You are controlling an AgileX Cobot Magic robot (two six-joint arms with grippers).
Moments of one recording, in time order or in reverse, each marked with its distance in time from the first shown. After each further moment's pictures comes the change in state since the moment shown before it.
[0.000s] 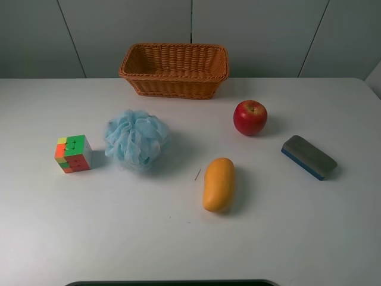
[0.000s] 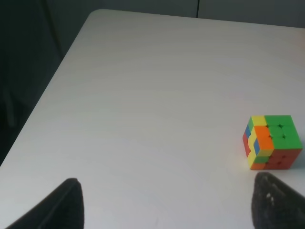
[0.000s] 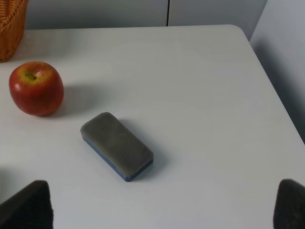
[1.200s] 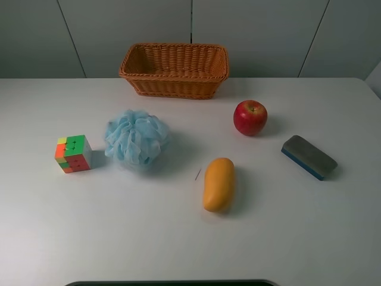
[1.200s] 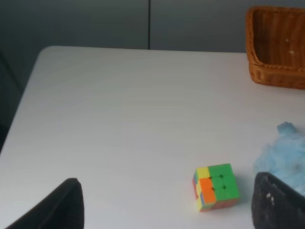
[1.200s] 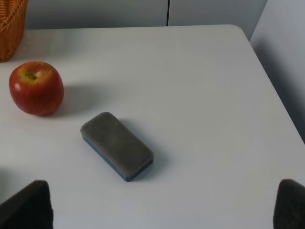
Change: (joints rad) left arm 0.000 0.721 -0.531 -0.196 -0.032 0.158; right arm 0.000 0.000 0.000 0.000 0.000 0.000
